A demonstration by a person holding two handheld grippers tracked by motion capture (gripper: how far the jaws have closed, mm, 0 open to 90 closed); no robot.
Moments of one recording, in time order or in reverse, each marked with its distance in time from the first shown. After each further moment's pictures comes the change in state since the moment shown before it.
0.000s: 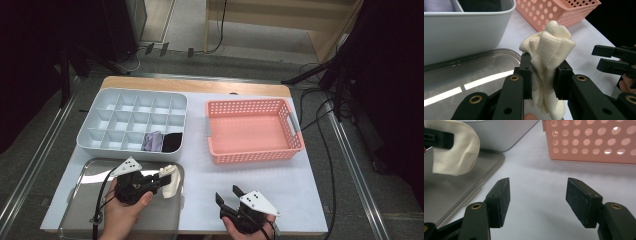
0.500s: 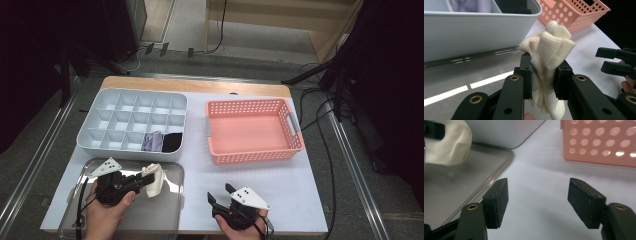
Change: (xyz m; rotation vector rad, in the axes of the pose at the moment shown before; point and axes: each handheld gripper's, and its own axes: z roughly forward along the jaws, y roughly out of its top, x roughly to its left) left arm 0.024 -0.004 -0.034 -0.037 0.053 -0.038; right arm 0.012 0.005 0.016 0.044 0.042 -0.032
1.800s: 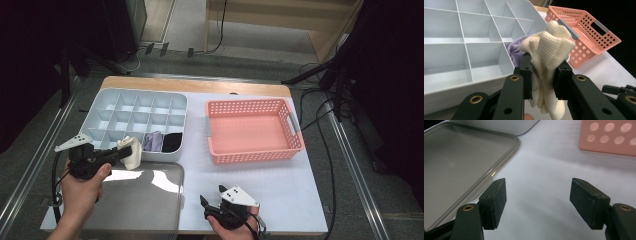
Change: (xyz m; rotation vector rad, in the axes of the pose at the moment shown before) left arm 0.043 0.058 -0.026 -0.099 0.067 -0.042; right arm 0.009 -0.007 0.018 0.070 0.013 -0.027
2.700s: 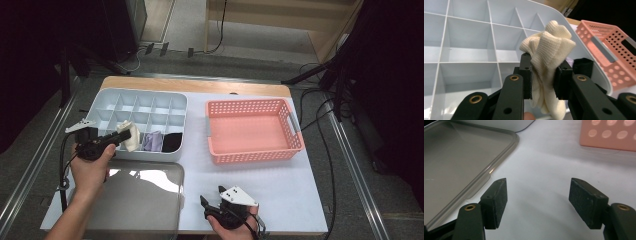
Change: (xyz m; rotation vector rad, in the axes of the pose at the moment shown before) left arm 0.036 0.014 0.038 -0.031 0.131 -0.079; right arm -0.001 -0.003 0.003 0.009 0.002 0.008
